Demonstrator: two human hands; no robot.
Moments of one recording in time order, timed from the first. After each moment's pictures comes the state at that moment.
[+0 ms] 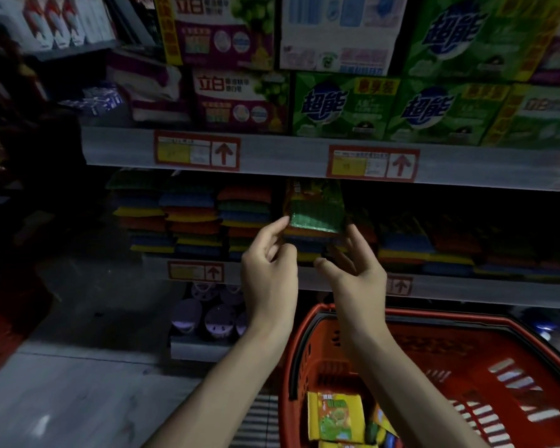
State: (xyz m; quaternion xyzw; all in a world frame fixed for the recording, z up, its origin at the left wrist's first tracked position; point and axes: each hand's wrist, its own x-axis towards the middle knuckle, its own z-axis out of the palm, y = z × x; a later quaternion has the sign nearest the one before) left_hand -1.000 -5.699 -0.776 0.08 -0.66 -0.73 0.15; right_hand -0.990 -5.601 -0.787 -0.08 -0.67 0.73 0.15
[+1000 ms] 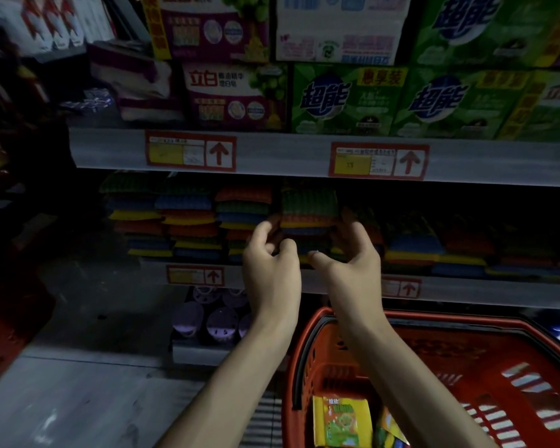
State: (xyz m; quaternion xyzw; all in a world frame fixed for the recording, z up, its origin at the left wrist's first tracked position) left_hand -1.018 -5.695 -0.776 0.14 -0.70 -0.69 0.14; right_hand -1.014 -5.605 -0.783 -0.05 -0.74 0.66 0.15
